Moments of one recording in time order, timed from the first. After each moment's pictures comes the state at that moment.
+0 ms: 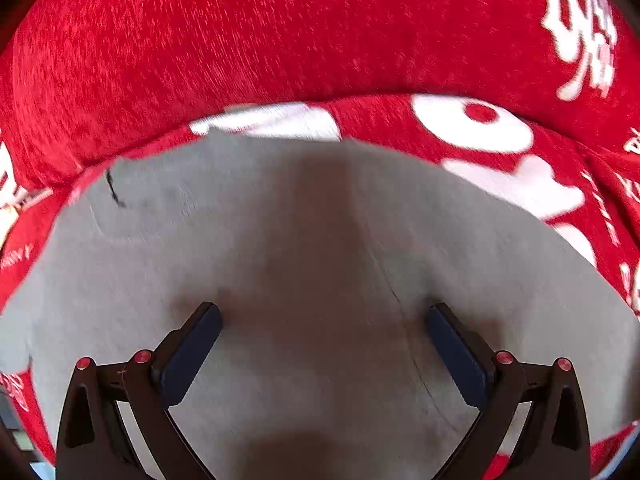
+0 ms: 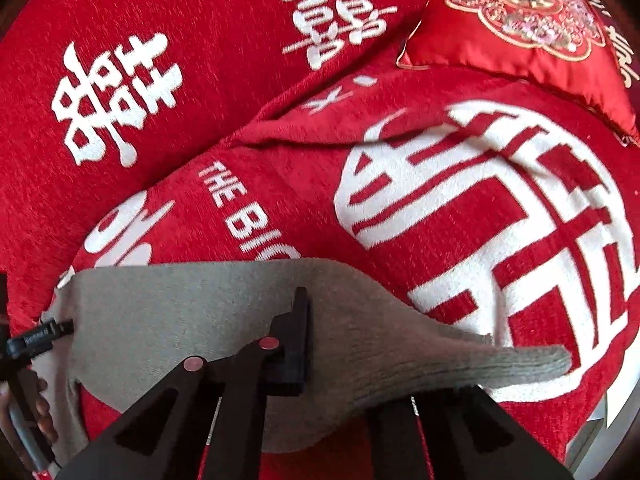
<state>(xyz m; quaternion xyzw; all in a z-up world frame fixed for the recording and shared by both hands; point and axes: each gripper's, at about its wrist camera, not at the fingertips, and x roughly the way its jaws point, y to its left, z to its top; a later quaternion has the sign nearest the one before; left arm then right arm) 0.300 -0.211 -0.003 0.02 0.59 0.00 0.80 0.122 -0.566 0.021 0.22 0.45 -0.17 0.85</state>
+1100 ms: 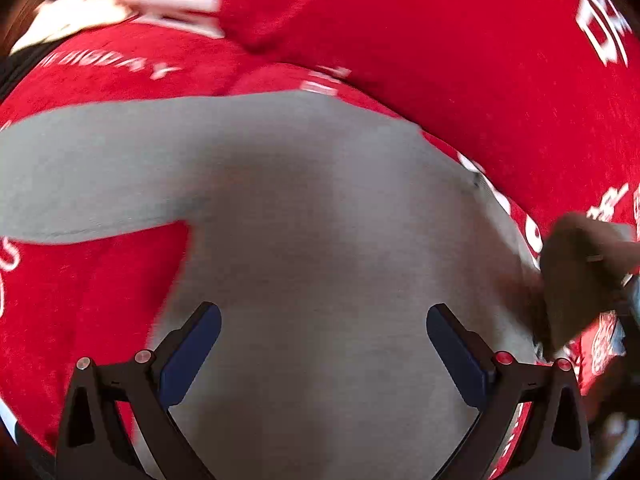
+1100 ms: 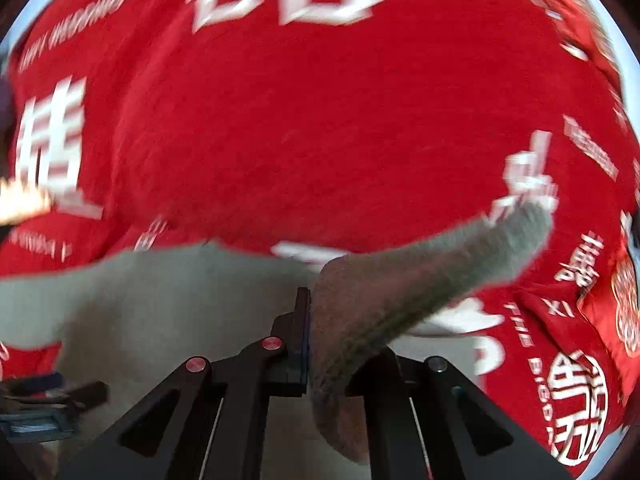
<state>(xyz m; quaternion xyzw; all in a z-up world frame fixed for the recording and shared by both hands) 0.164 0.129 0.030 -0.26 0.56 0.03 0.79 0.237 -0.105 0.090 -0.11 0.41 0.03 0.90</state>
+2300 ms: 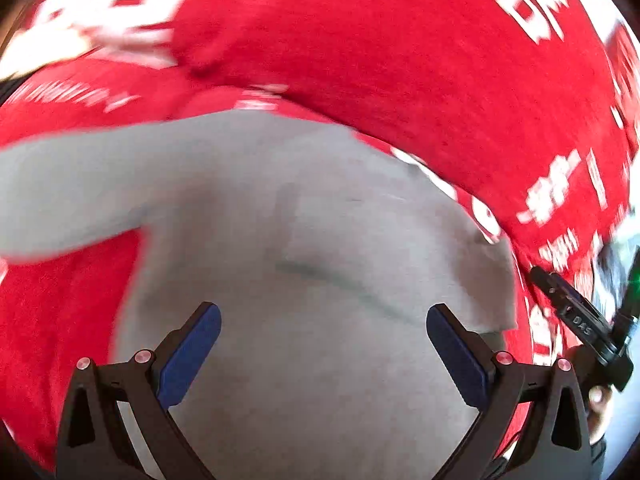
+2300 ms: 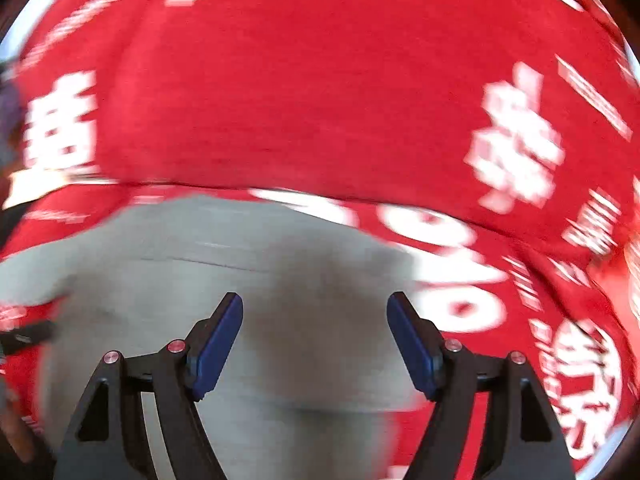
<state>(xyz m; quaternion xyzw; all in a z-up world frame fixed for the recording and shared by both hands) 0.164 0.078 0.052 -0.22 0.53 -0.07 0.82 0.202 -0.222 0.081 -0.07 0.46 0.03 0.89</state>
